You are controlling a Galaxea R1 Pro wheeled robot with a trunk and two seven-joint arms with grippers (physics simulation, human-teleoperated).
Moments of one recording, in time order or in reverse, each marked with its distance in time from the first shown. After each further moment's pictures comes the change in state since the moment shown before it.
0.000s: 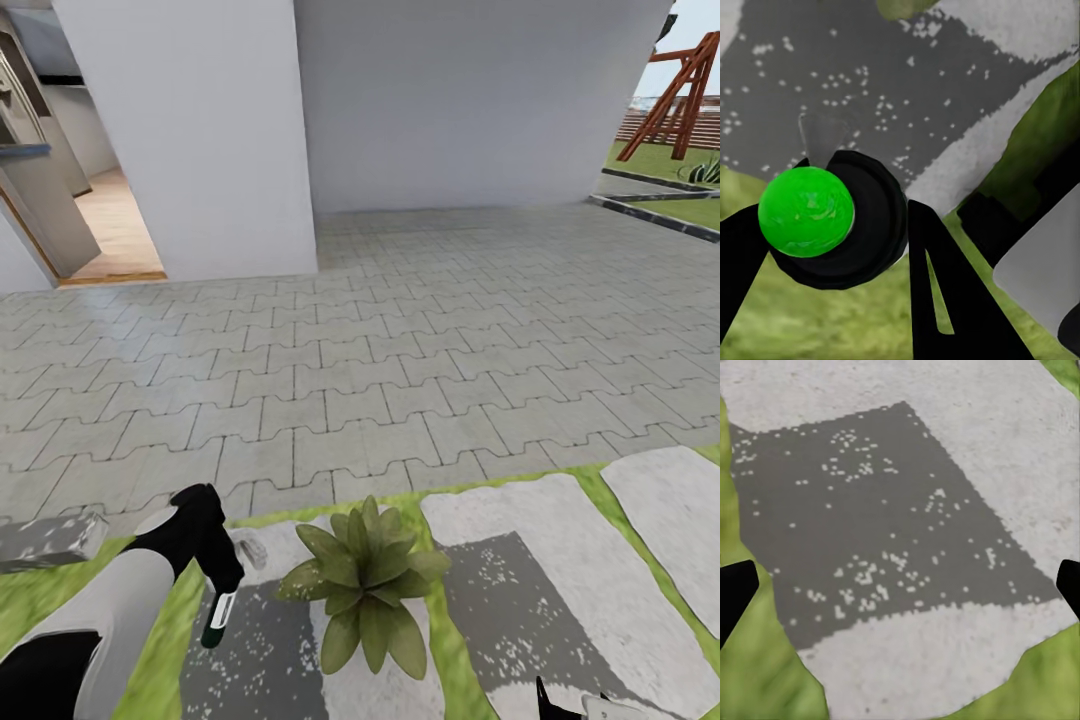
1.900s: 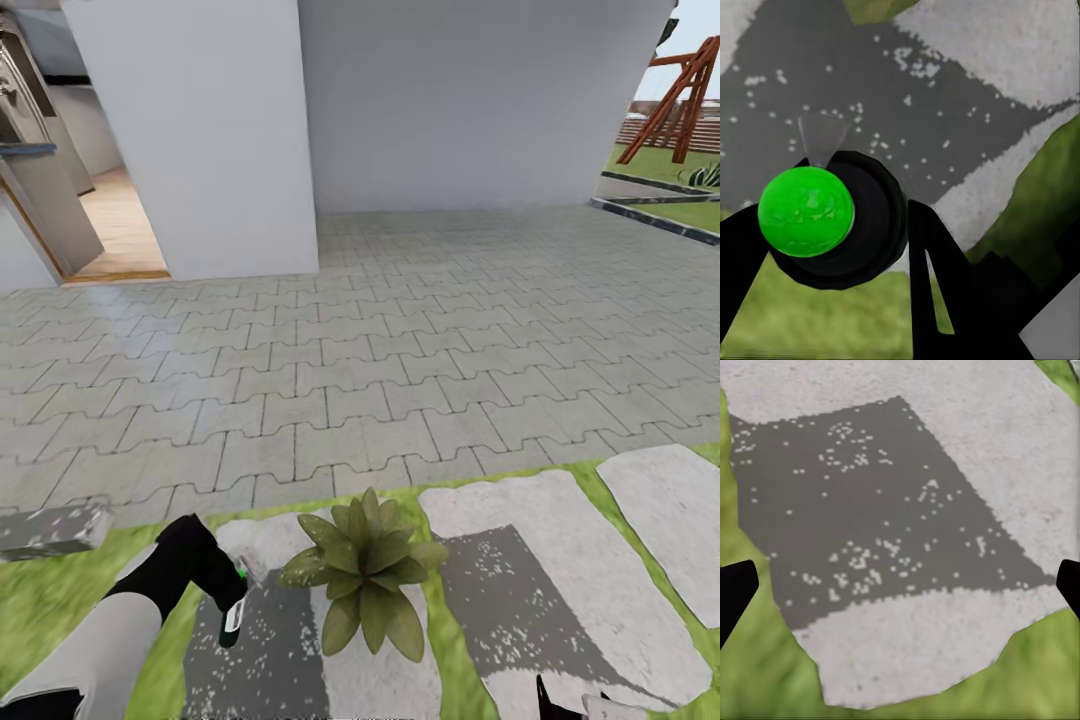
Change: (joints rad) left arm 0.137 0.004 0.063 -0.099 0.180 -0.107 0.184; right arm 0.000 0.000 0.001 -0.003 -0.001 -0.002 0.000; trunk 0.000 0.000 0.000
